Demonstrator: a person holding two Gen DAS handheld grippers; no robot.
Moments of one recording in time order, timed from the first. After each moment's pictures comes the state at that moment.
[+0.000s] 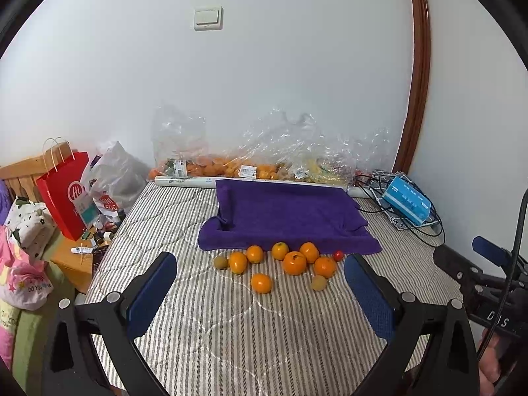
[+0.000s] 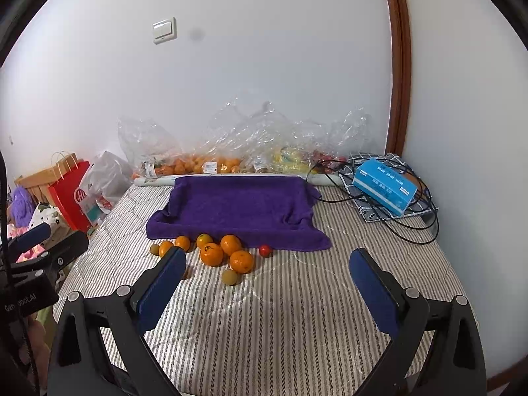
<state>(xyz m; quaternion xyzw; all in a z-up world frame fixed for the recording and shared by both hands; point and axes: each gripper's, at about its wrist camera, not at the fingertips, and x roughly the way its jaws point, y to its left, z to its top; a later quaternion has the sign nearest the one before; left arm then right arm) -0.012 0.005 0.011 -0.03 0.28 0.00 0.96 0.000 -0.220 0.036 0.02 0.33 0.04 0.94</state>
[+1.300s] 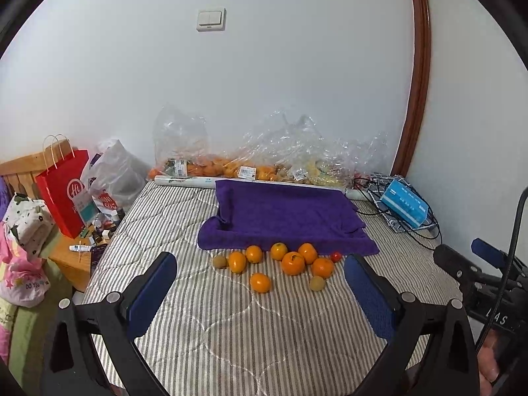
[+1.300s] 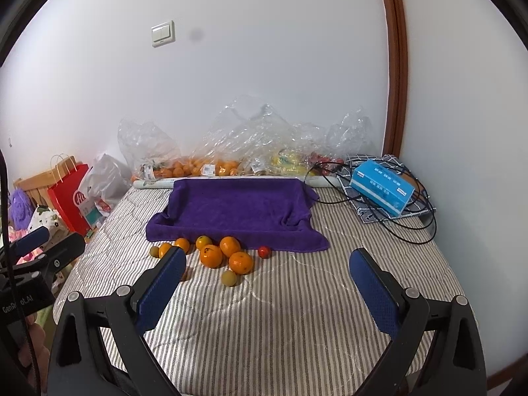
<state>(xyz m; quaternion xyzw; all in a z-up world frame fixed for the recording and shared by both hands) -0.018 0.006 0.010 -0.04 0.28 0.00 0.96 -0.004 -0.222 0.039 0.02 0.32 0.03 0.95</state>
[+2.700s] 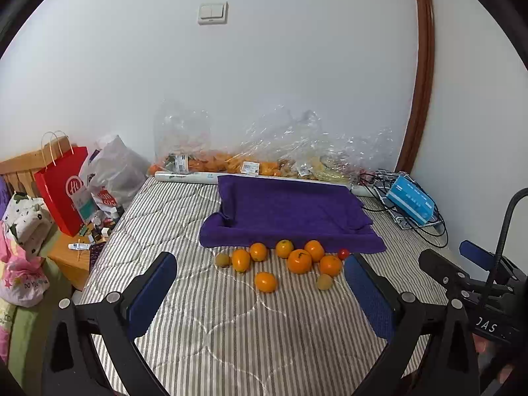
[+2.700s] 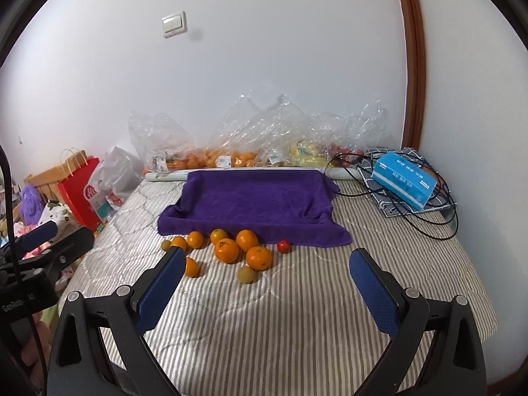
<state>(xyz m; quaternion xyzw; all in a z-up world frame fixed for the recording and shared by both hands) -0.003 0.016 -0.005 -0.04 0.29 0.00 0.96 0.012 -0.205 0.015 0.03 0.33 0.06 0.94</state>
